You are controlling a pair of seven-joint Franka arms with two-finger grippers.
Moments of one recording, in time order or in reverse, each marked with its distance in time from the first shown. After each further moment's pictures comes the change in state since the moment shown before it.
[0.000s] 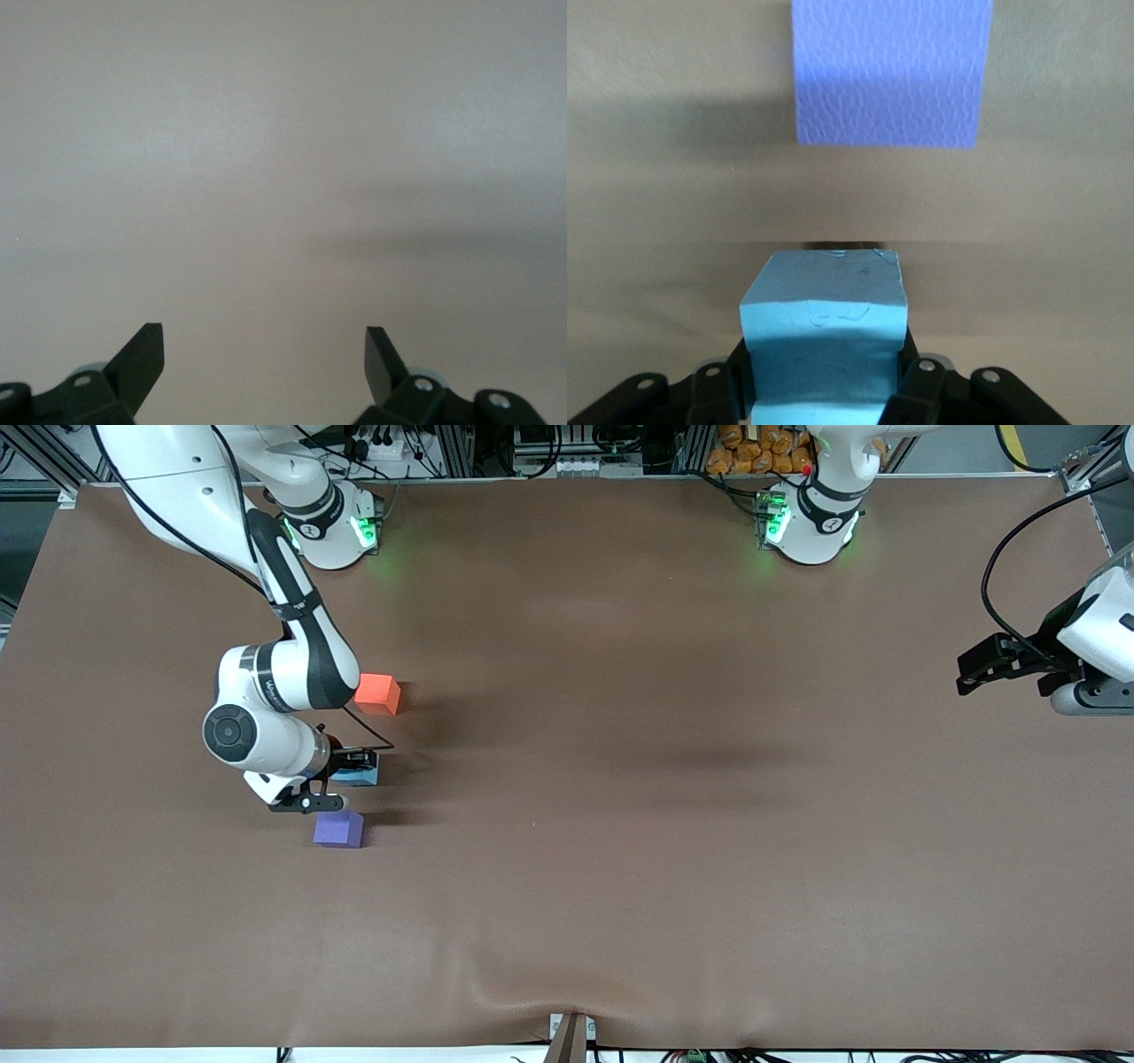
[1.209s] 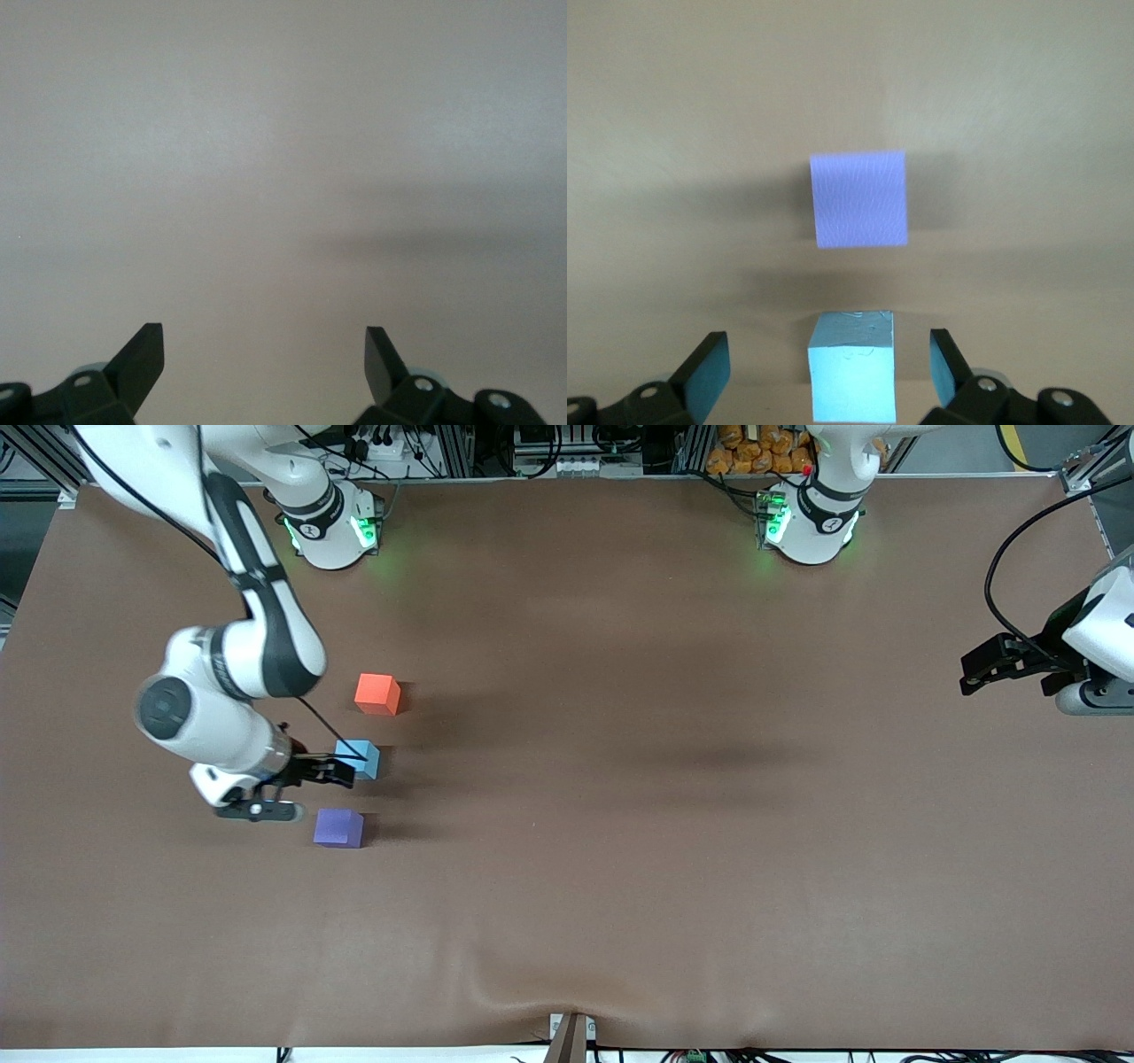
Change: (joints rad) left arm 0.005 -0.002 0.001 0.001 0.000 -0.004 0.000; right arm -0.037 -0.149 -0.022 0.080 0.001 -0.011 0.043
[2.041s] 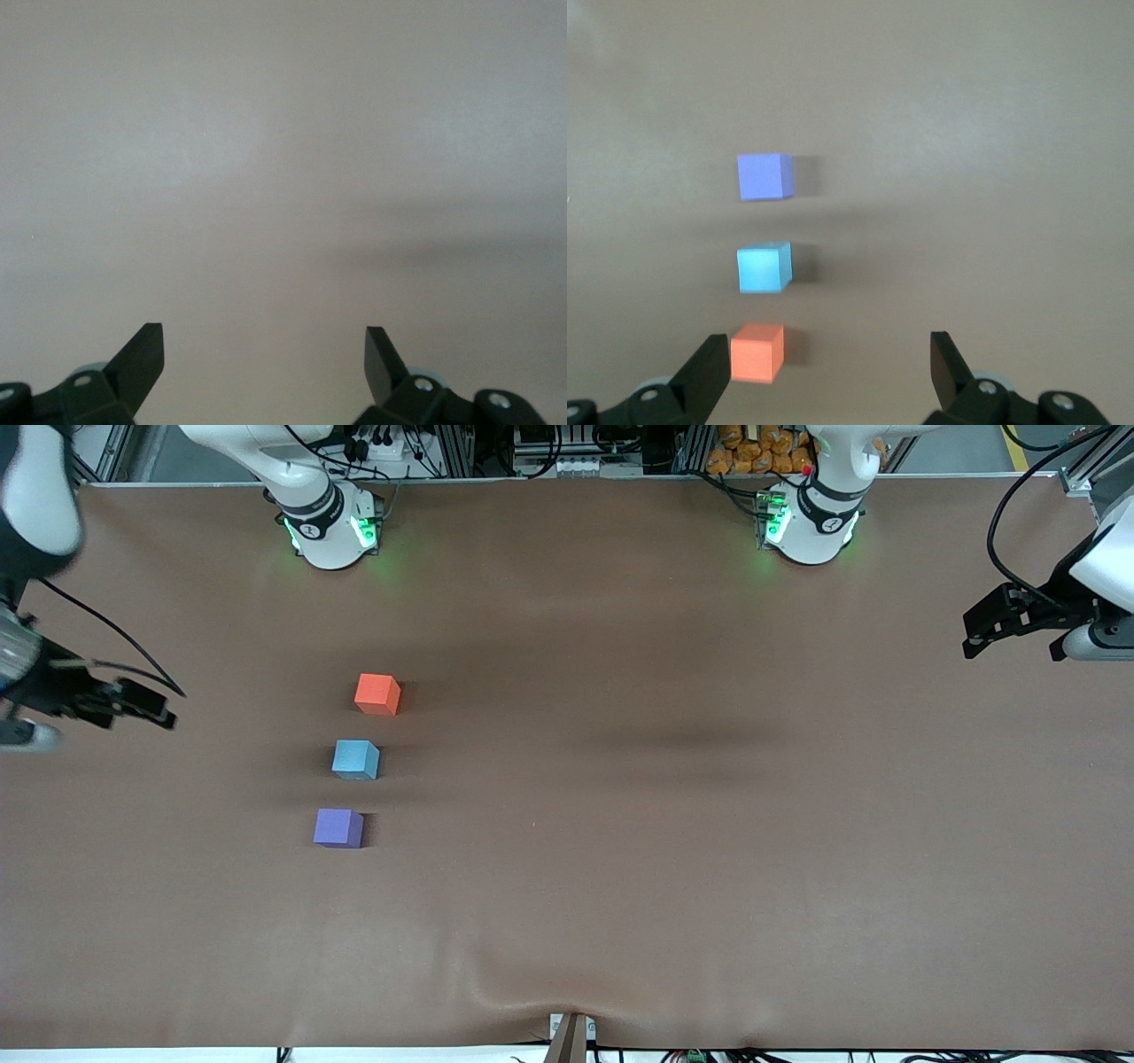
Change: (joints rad) left arm -0.001 -0.083 -0.033 0.002 0.000 -0.058 0.000; right arm -0.217 -0.286 -0.029 0.207 -0.082 -0.514 -0.188
